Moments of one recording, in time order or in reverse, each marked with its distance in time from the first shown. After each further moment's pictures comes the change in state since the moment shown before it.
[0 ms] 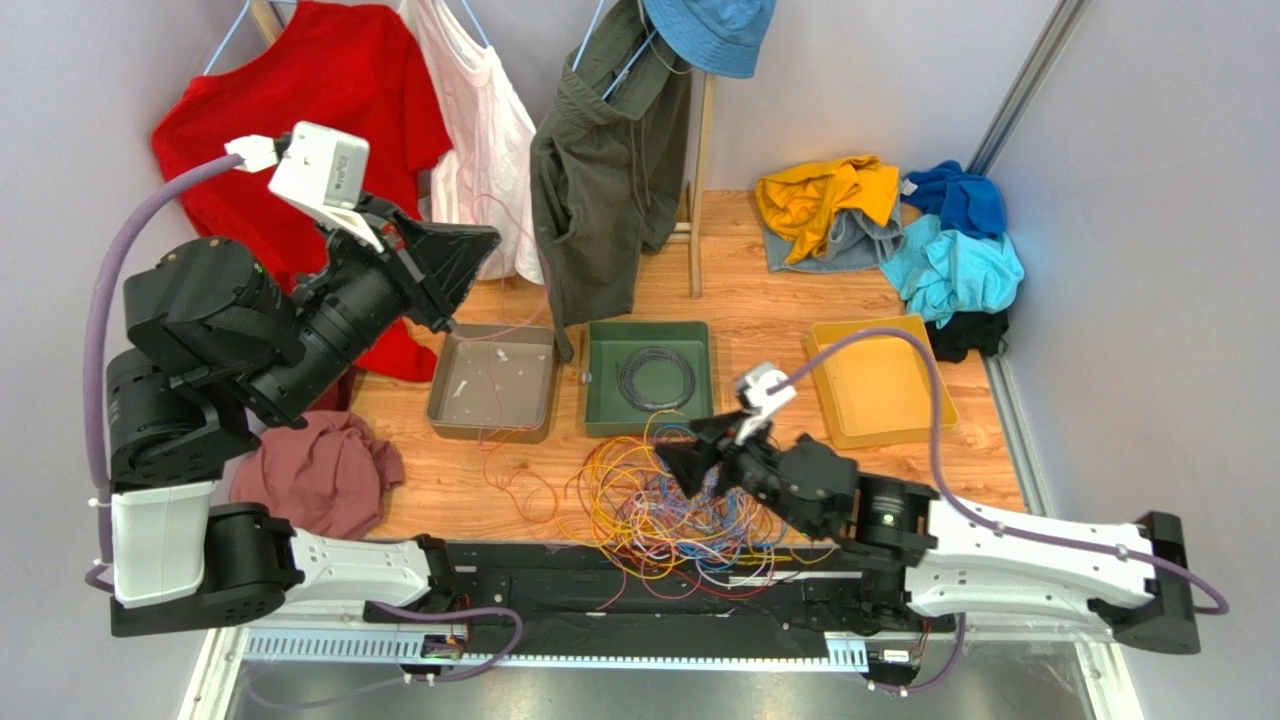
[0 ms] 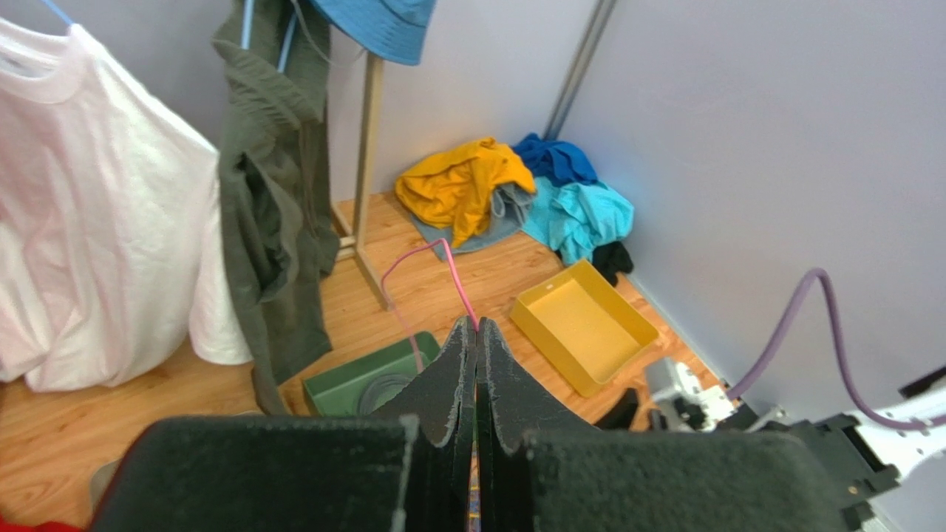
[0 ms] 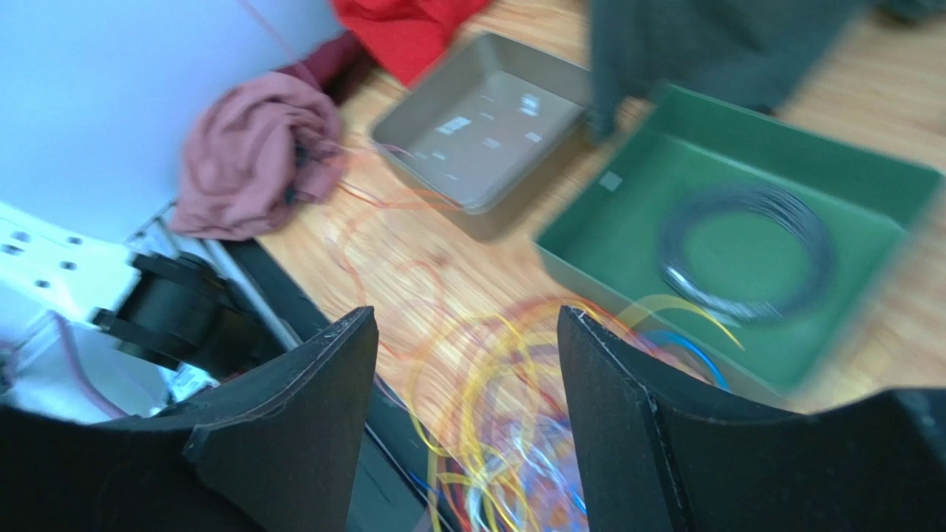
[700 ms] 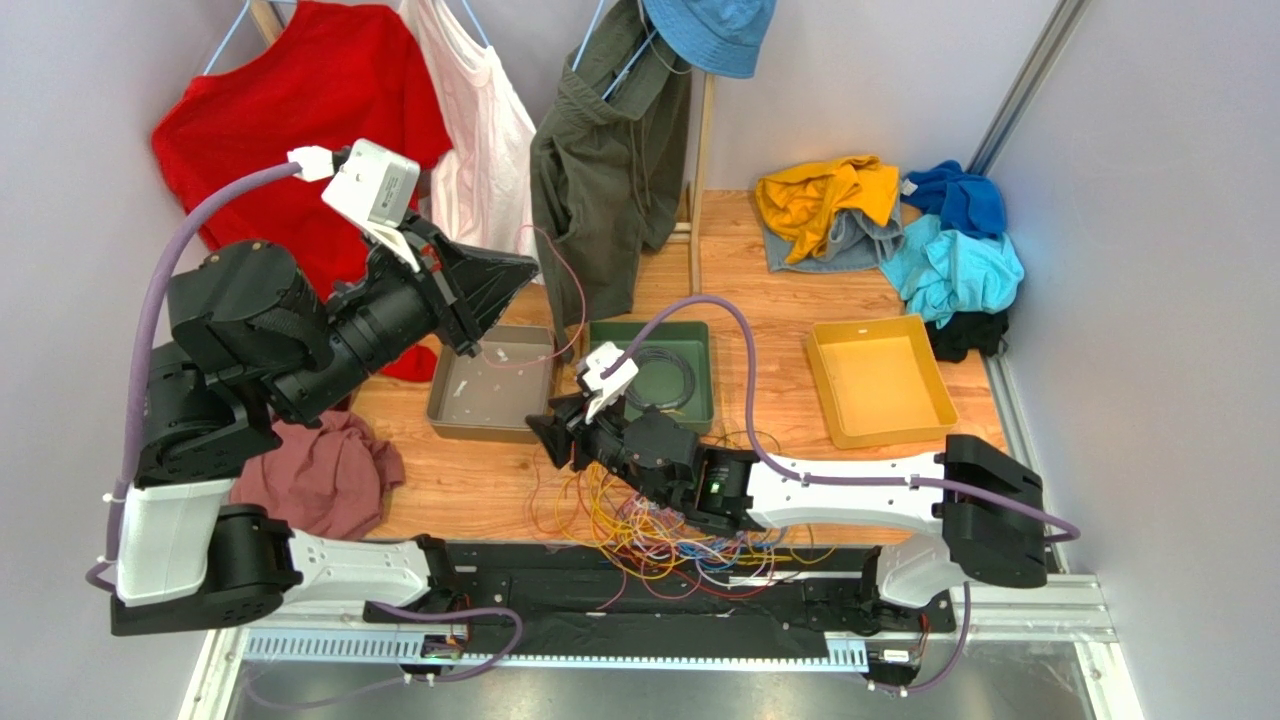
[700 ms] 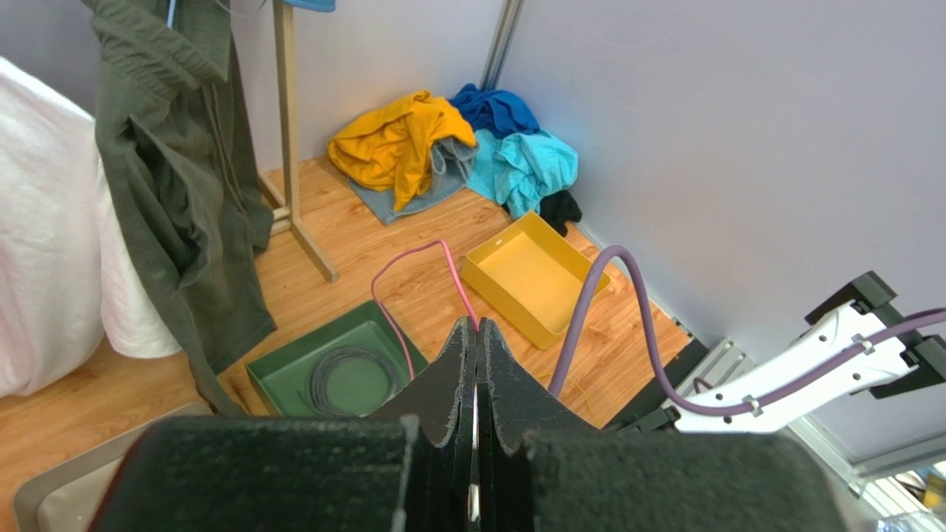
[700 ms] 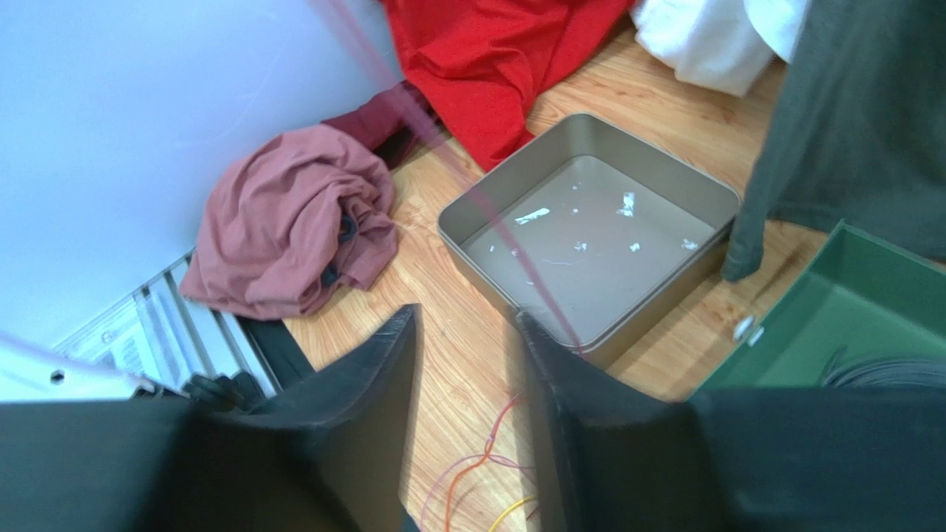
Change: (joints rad) left arm 0.000 -0.015 -0.060 0.000 0.152 -0.039; right arm 0.000 0.694 0.327 0.497 -0.087 -0.127
